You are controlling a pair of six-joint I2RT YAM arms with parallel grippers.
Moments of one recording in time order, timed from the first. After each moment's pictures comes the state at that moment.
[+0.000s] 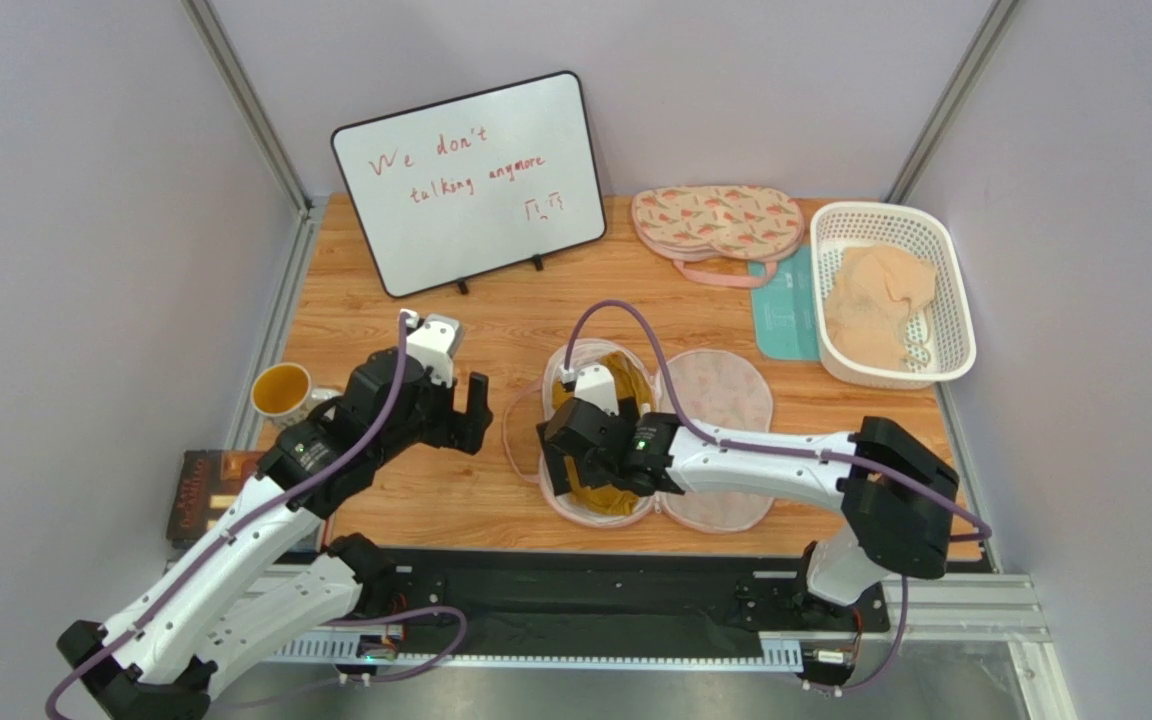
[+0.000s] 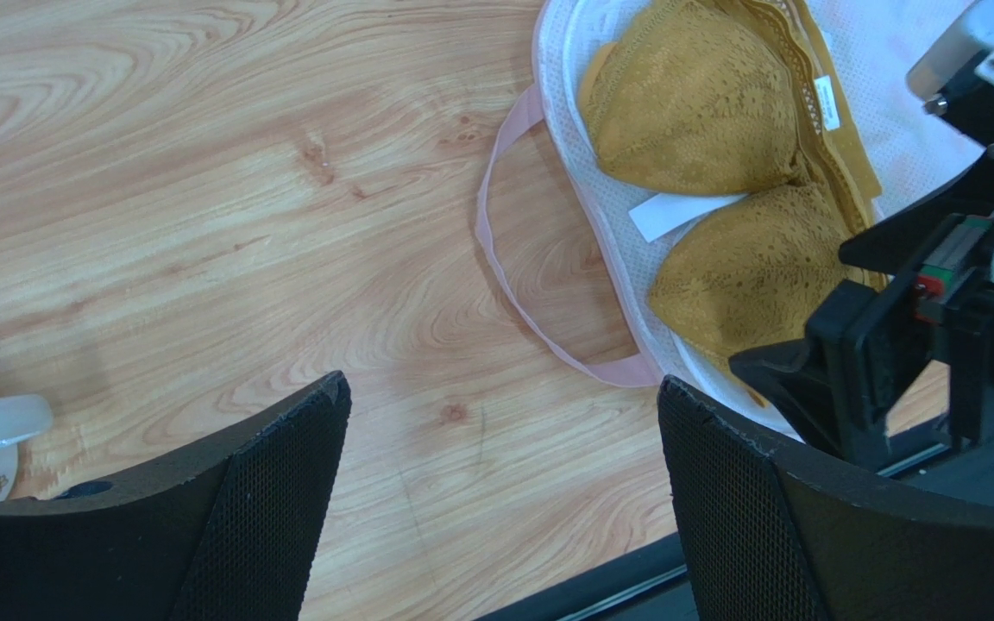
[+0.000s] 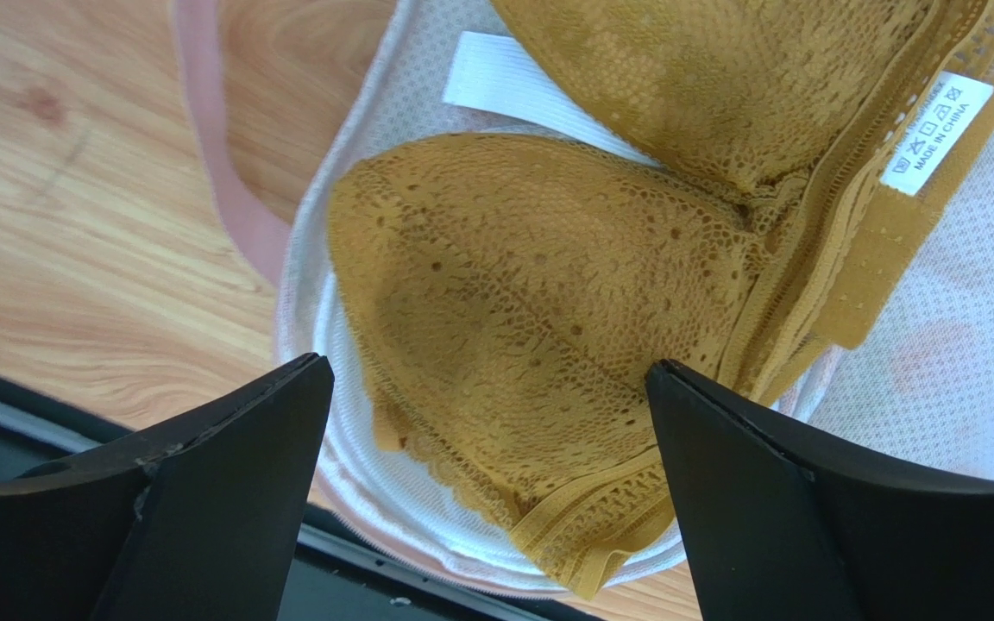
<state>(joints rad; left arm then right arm) -0.65 0.75 0.83 -0.69 -0.16 -0.24 1.16 1.56 1.02 -0.48 0.38 0.72</state>
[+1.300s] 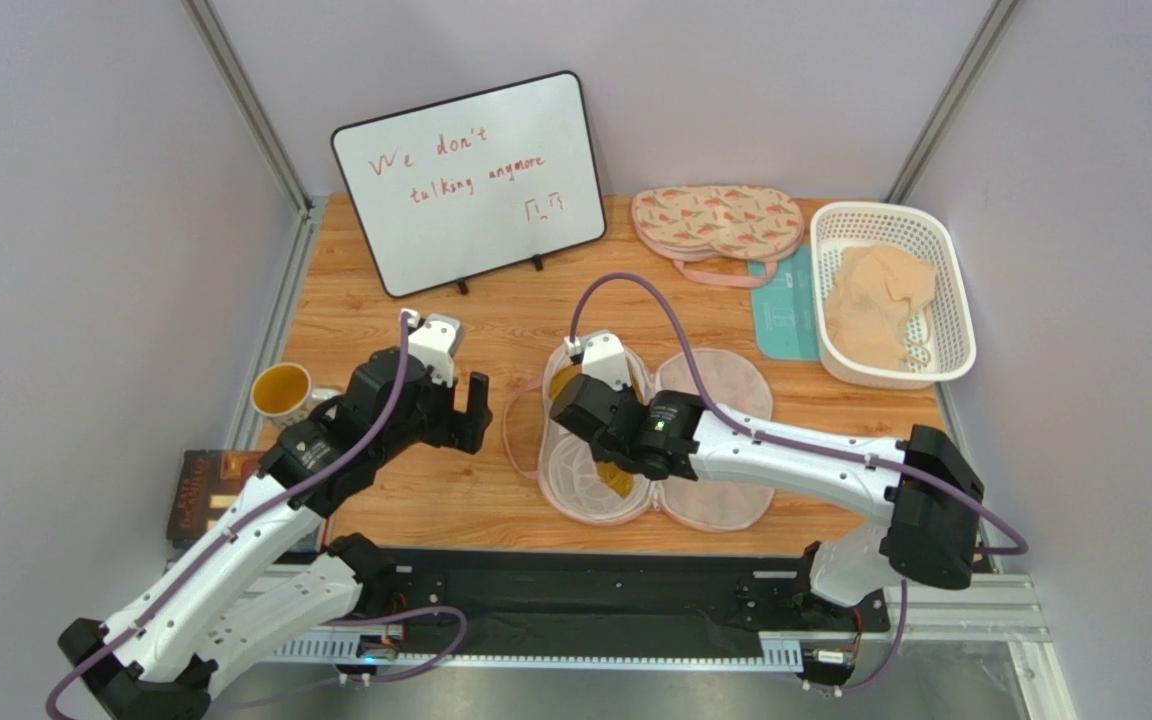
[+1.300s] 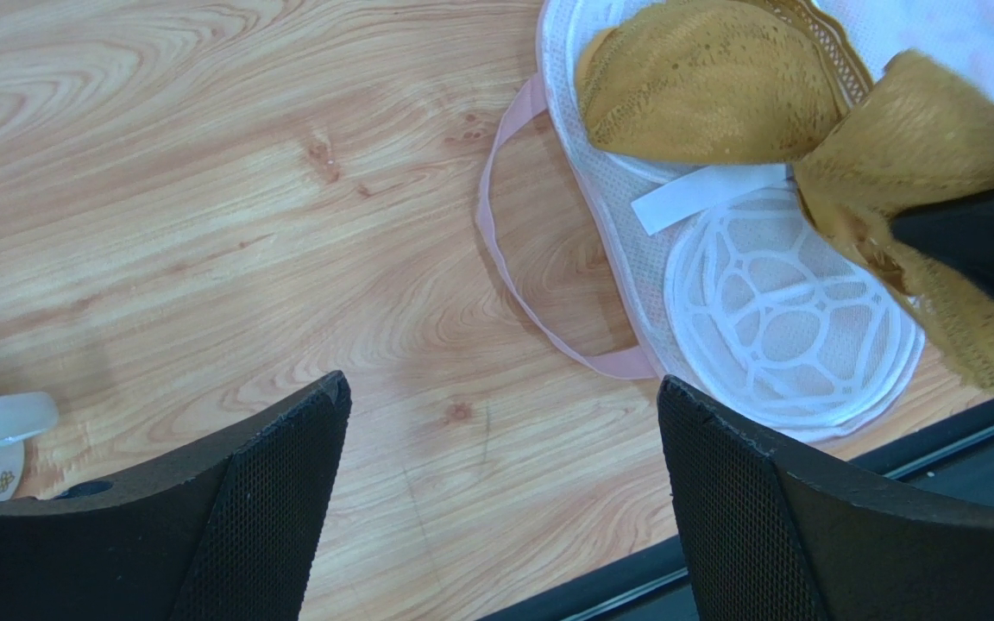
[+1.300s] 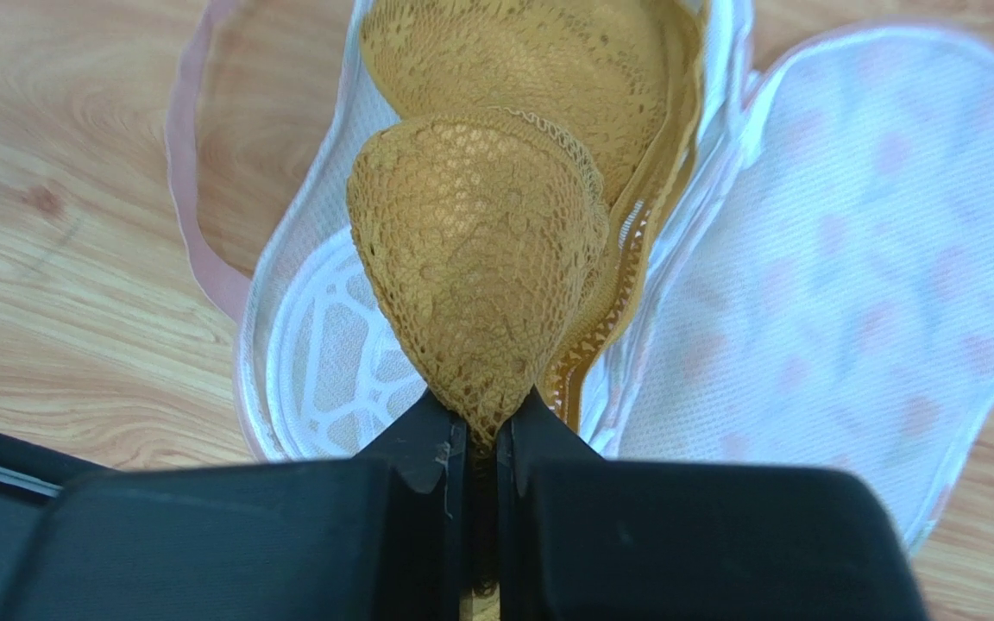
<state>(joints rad) -0.65 0.76 0.83 -0.69 -0.17 -0.23 1.15 1.49 1.15 -0.66 0.54 0.63</state>
